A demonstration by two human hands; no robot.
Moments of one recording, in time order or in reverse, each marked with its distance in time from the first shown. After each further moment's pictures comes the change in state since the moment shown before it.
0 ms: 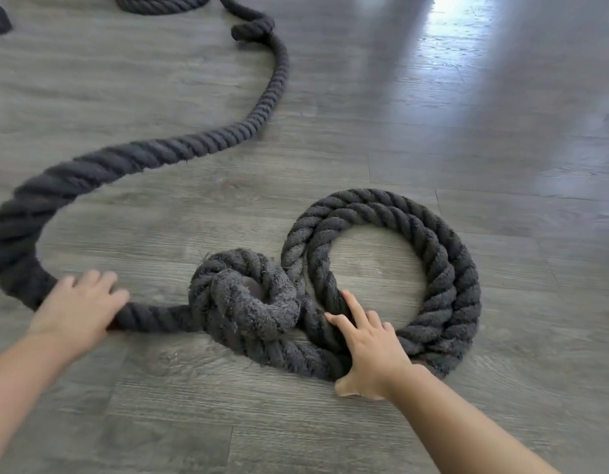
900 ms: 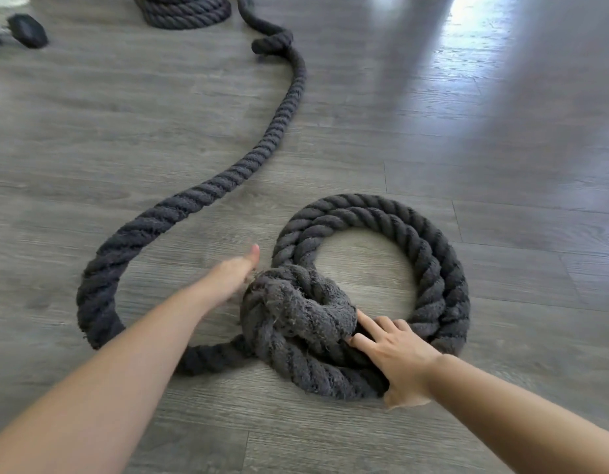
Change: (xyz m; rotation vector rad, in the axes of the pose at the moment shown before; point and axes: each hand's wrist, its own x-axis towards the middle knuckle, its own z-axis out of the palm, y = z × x) left_hand 0.068 0.098 -0.110 -1.676 -0.388 -0.208; right_hand 0.001 0.023 -0.020 -0.331 -0.081 -0.296
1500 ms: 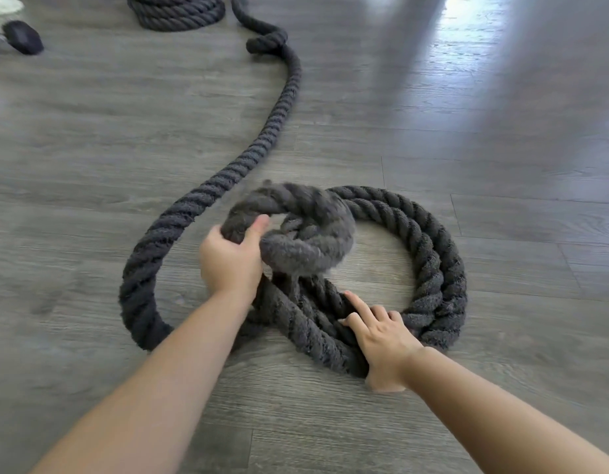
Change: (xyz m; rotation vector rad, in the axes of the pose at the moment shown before) left_hand -0.016 0.059 0.038 -0.324 0.942 0.173; right_hand 0.020 -0.014 0.001 0.106 0.076 0.146
